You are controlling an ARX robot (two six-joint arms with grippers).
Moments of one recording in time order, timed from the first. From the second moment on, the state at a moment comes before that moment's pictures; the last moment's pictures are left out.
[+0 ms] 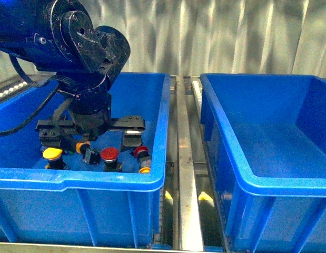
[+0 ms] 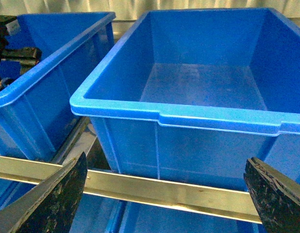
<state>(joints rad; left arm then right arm) -0.33 2.14 1.81 -0.53 -0.32 -0.35 0.00 0.00 0.02 0.00 0.00 0.00</state>
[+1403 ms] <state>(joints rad) -0.33 2.34 2.04 -0.60 -0.33 -0.34 0.00 0.00 0.02 0.00 0.00 0.00</state>
